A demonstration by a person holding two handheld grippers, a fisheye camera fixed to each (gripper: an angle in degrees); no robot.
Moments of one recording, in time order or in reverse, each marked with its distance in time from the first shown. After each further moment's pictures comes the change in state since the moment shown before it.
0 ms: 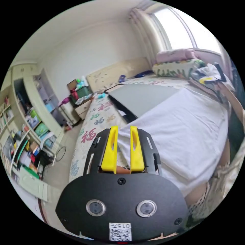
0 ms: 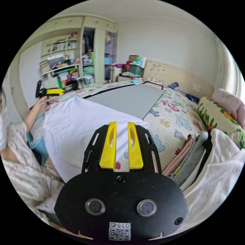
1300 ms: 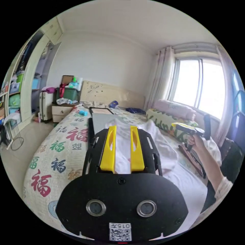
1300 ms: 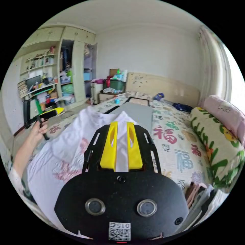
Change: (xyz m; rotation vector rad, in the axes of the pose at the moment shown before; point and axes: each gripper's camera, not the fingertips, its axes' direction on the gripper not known) left arm -0.126 -0.422 0.470 0.327 0.261 -0.411; right arm 0.021 -0.371 0.166 0.070 0.073 0.146
